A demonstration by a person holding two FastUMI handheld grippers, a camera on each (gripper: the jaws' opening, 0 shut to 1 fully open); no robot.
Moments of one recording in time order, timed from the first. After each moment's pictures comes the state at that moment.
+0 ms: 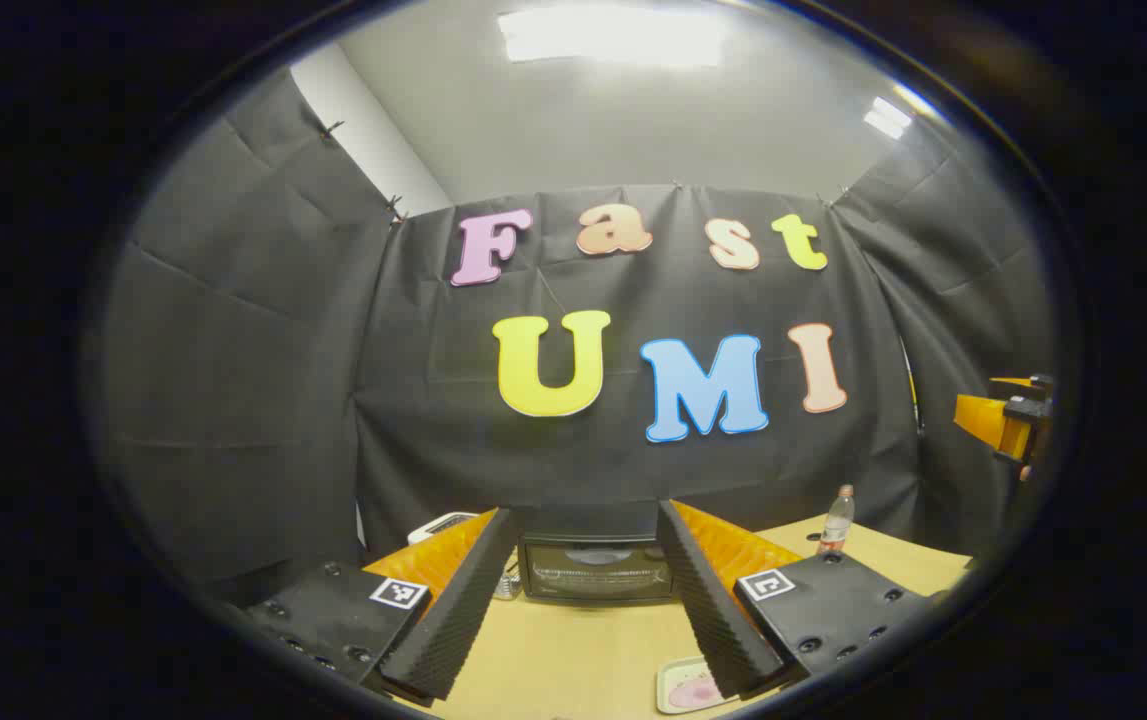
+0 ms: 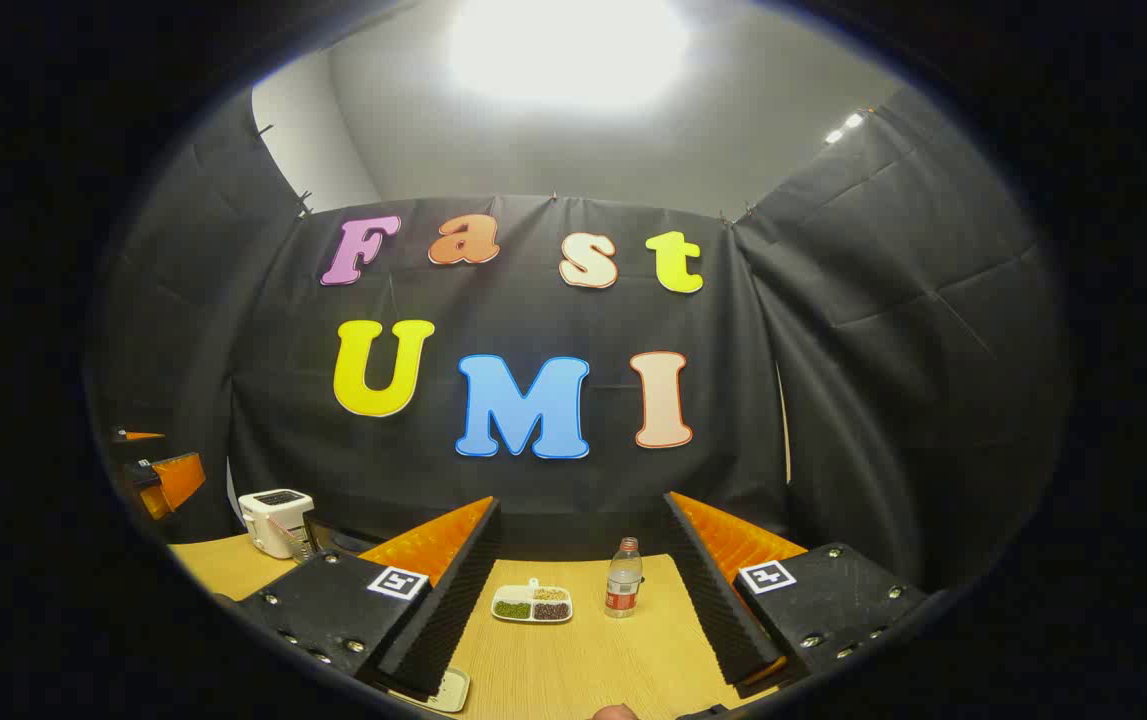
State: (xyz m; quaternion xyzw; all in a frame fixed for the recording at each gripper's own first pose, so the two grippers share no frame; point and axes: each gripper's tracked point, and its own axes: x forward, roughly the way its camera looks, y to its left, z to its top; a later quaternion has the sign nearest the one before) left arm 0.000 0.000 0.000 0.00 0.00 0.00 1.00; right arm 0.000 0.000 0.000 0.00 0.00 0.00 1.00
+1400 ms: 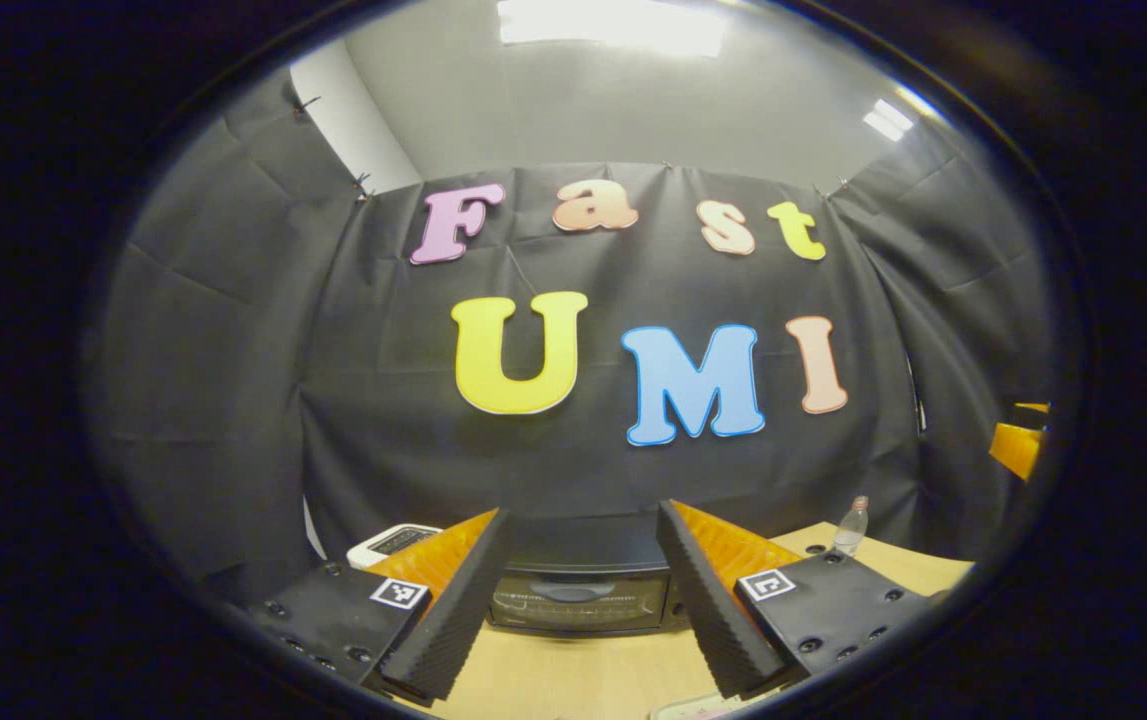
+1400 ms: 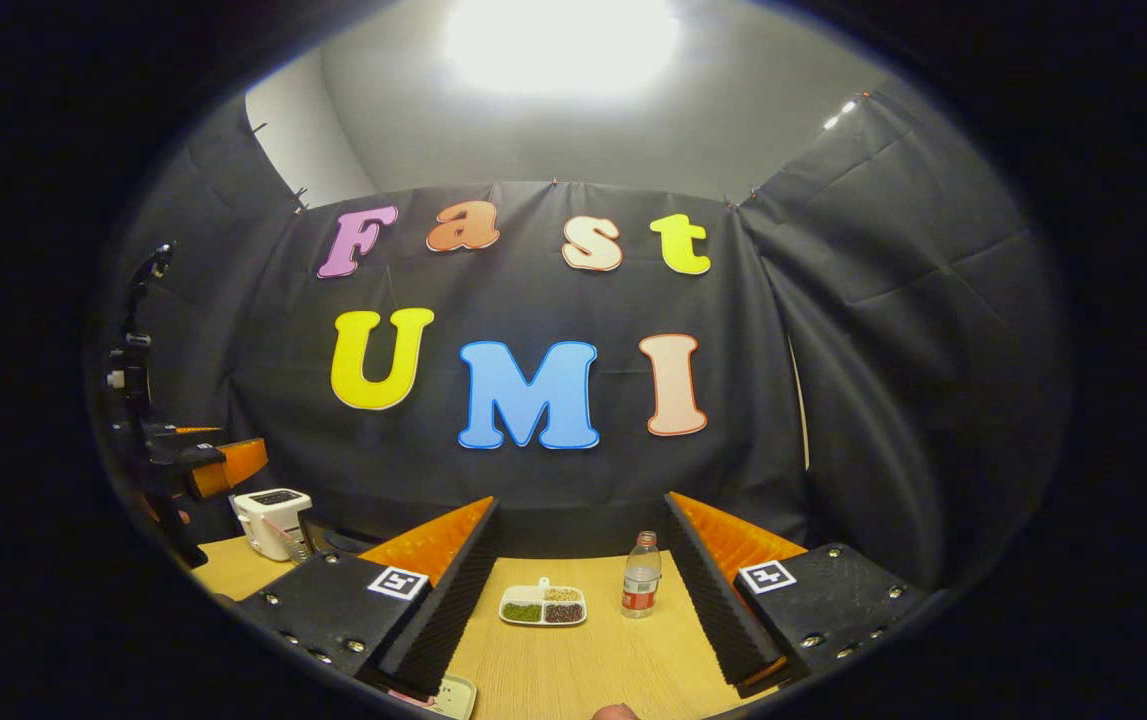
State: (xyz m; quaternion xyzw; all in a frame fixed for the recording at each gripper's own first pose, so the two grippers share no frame) left arm 0.160 -0.012 -0.033 -0.02 0.02 -0.04 1.00; right arm 0.046 0.017 -0.028 0.00 0.01 0.00 1.00
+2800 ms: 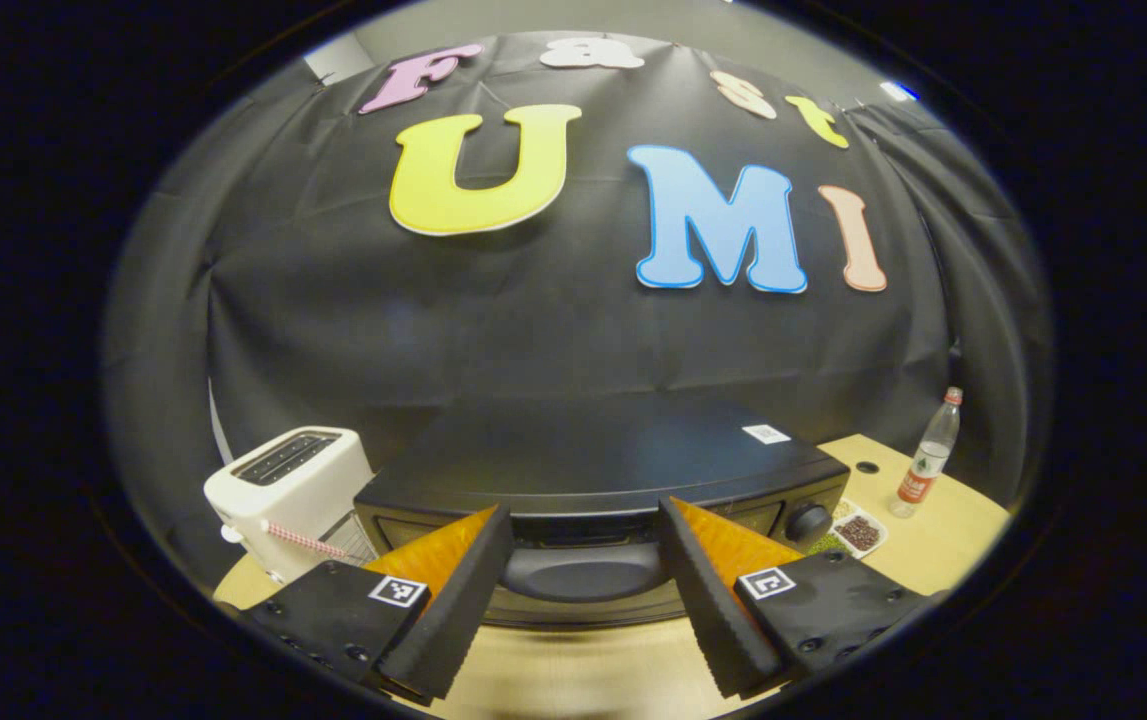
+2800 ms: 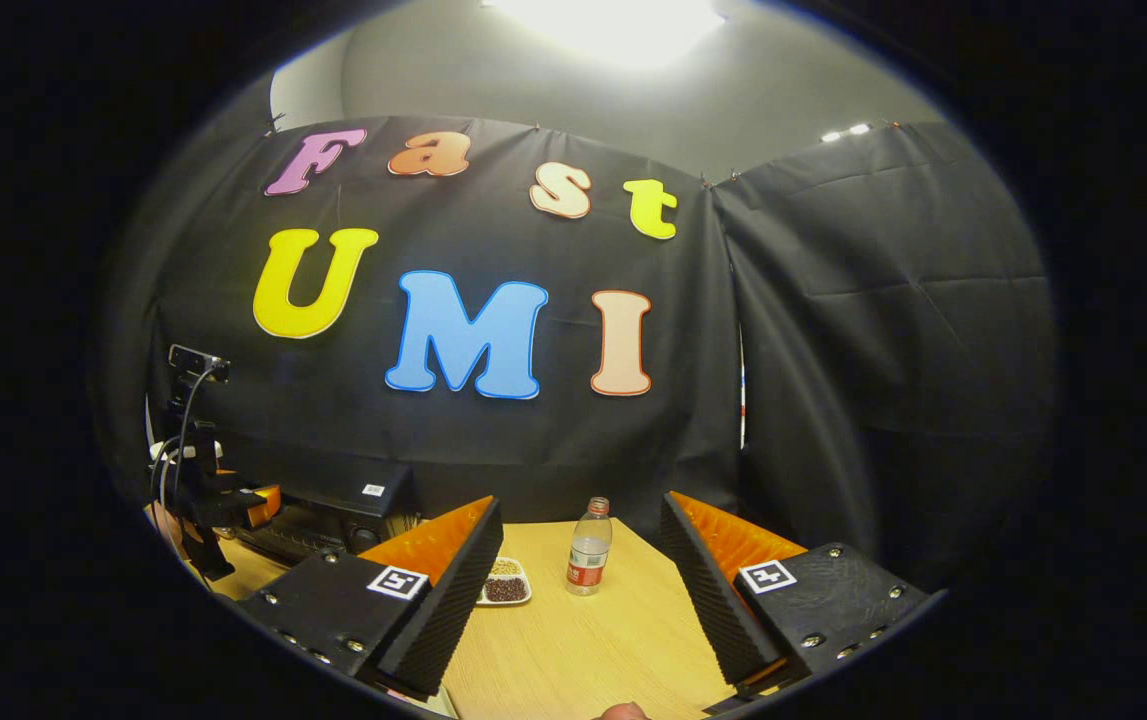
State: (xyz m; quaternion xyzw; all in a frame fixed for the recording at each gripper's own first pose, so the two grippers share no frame) left arm 0.343 -0.024 -0.267 -0.01 0.18 -0.09 0.98; right arm 0.079 0.027 -0.079 -0.05 0.08 -0.12 0.99
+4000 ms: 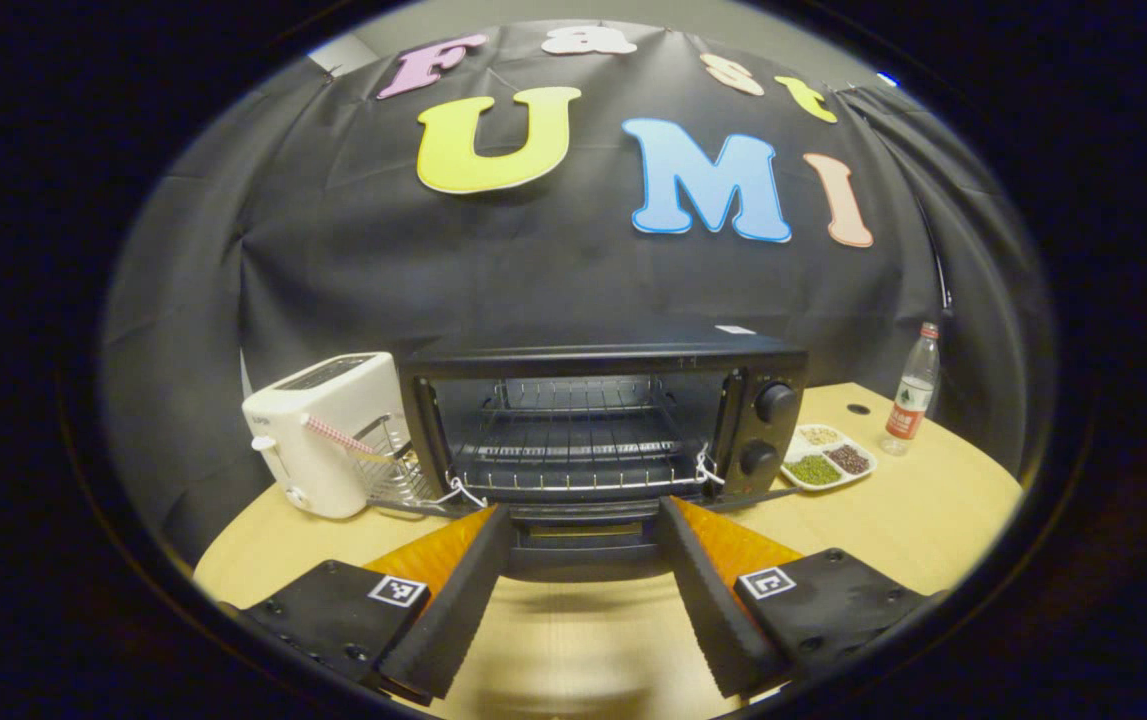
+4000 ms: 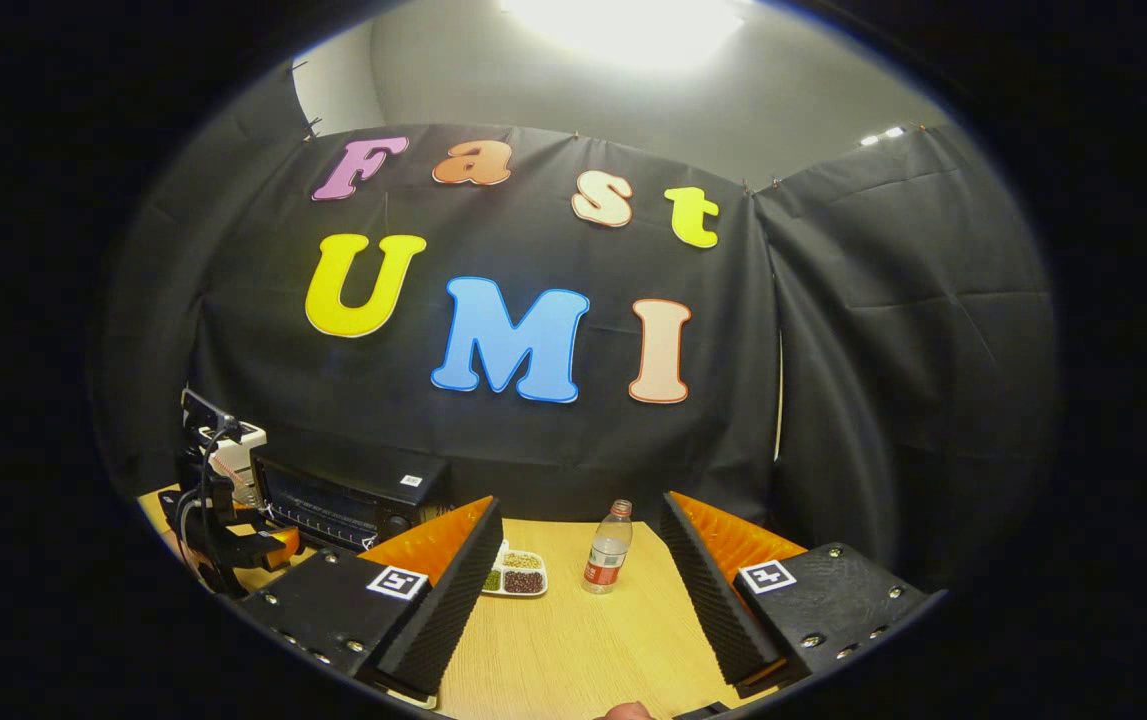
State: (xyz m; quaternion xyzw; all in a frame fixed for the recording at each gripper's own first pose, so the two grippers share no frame) left arm 0.227 -0.014 -0.318 0.00 0.23 -0.08 0.97; right arm 0.058 0.032 -0.070 -0.06 0.08 -0.03 0.99
